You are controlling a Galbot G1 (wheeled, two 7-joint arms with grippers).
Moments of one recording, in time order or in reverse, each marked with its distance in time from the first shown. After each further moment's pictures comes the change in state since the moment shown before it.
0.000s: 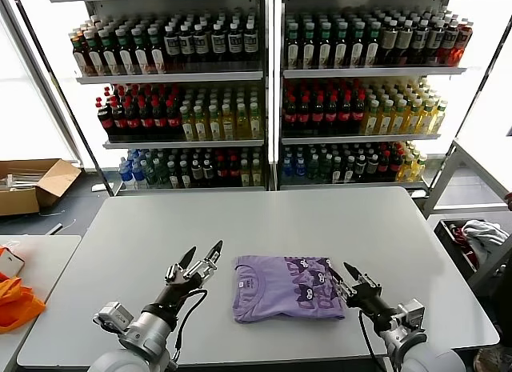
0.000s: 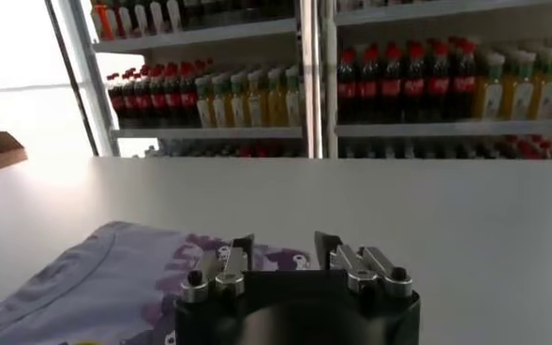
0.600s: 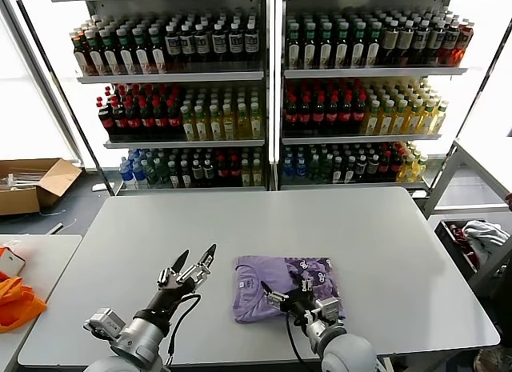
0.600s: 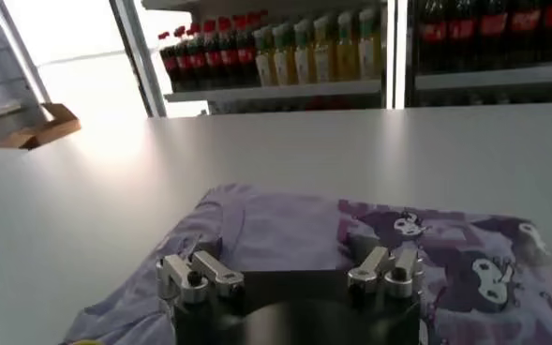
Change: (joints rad) left arm 0.045 0.004 -0.037 -0.018 0.017 -0.004 0.013; right arm 0.236 0.208 -0.395 -0.149 -0.113 -0.143 0.140
